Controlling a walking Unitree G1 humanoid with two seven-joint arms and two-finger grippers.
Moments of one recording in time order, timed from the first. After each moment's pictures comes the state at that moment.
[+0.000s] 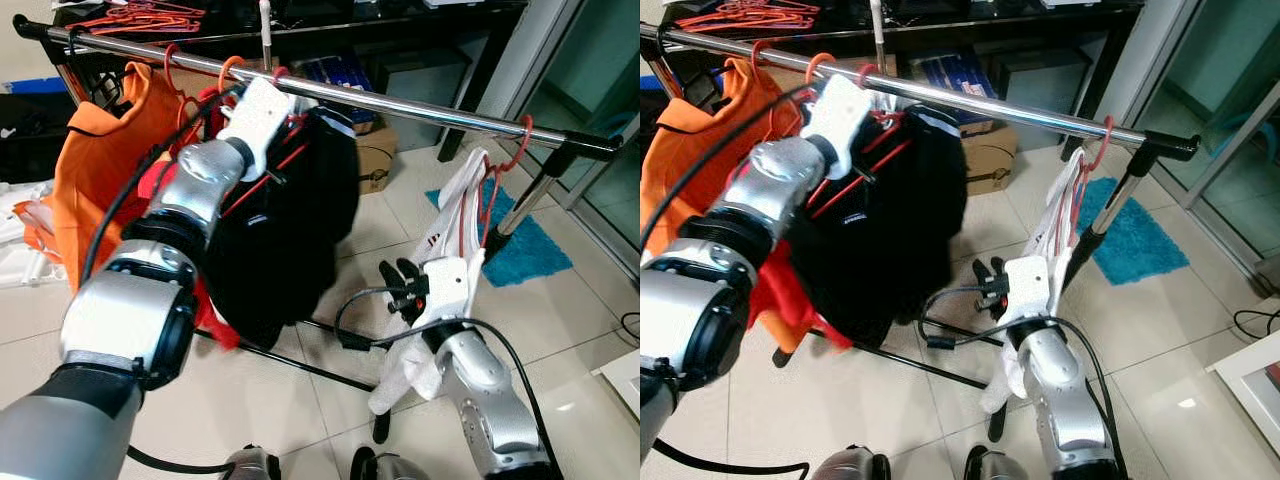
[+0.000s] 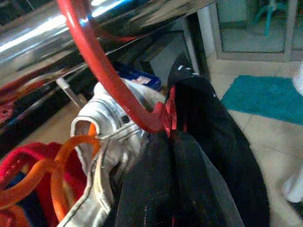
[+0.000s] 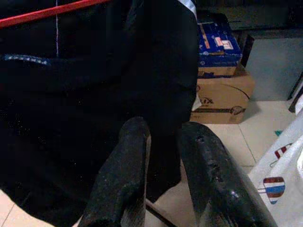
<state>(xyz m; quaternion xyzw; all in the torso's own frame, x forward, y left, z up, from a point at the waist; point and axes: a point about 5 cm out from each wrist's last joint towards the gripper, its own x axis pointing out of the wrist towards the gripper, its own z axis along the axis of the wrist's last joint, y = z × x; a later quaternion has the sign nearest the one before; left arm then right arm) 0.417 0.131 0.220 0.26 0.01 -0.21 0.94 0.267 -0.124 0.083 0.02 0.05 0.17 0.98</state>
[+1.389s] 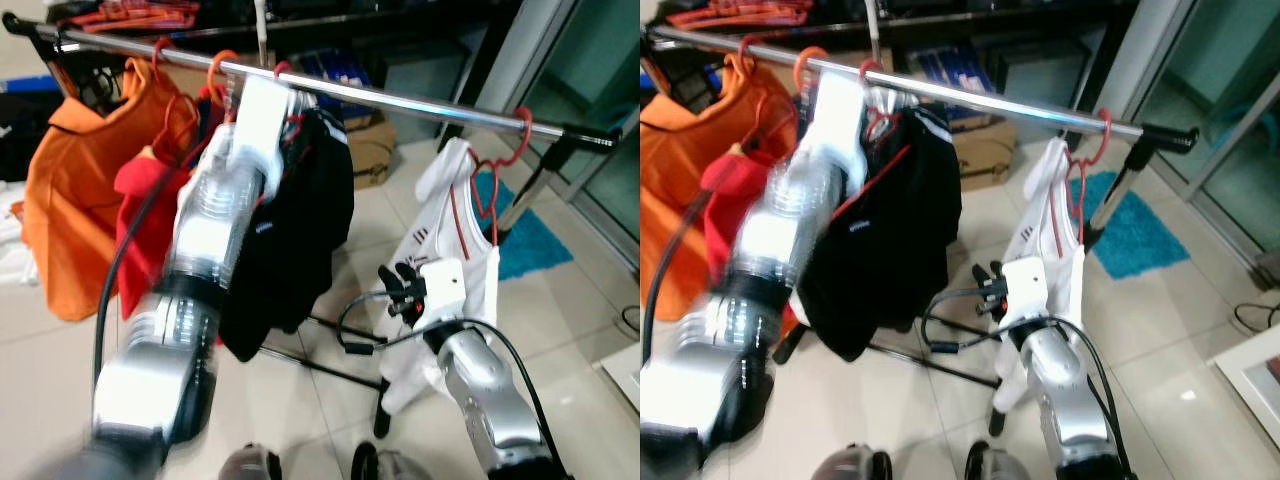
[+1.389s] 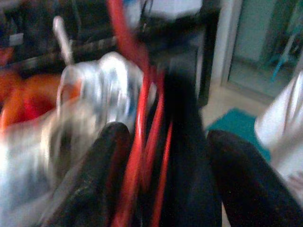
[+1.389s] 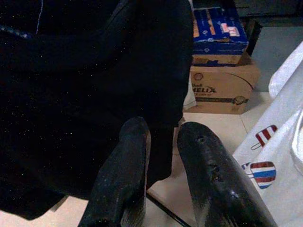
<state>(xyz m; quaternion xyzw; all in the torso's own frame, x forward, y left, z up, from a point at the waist) 0.380 0.118 0.196 0.09 0.00 -0.15 0.98 0.269 -0.127 0.076 0.00 0.06 0.19 0.98</state>
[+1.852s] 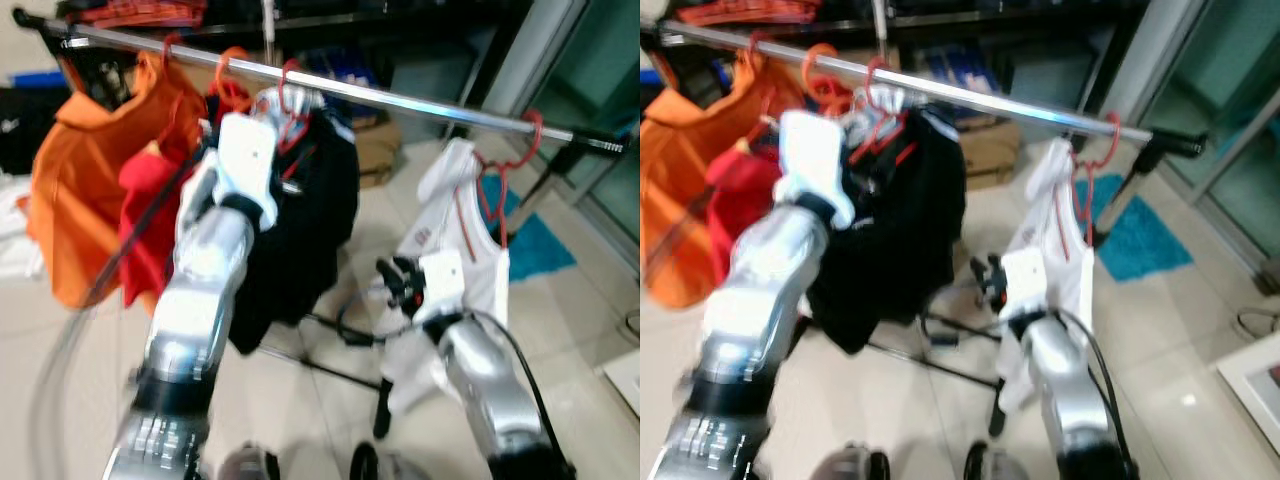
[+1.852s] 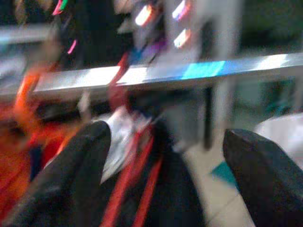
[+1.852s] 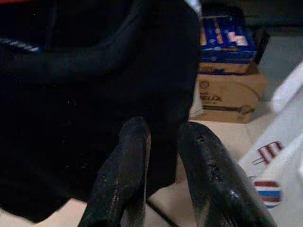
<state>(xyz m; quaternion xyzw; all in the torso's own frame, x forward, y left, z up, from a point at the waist) 0.297 0.092 0.230 0.08 -0.14 -0.19 0.97 0.282 -0.131 0.085 0.00 0.05 0.19 0.98</state>
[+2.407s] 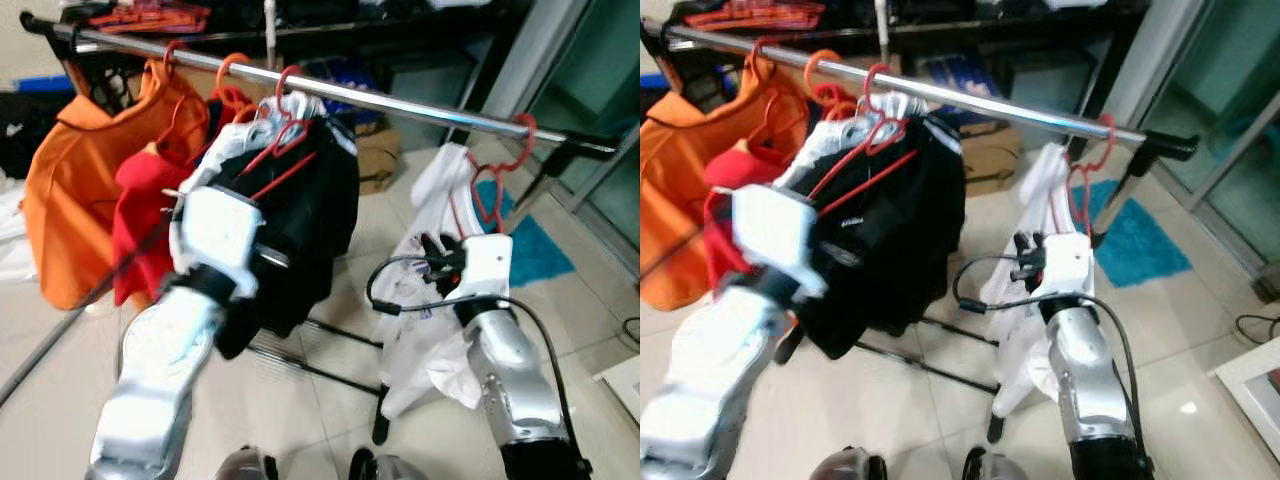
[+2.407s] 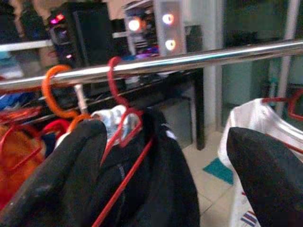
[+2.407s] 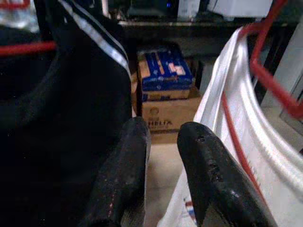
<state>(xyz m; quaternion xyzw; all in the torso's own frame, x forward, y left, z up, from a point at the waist) 0.246 0.127 0.201 0.08 -0.12 -0.16 0.98 0.287 -0.160 0.103 0.01 0.00 0.08 1.00</state>
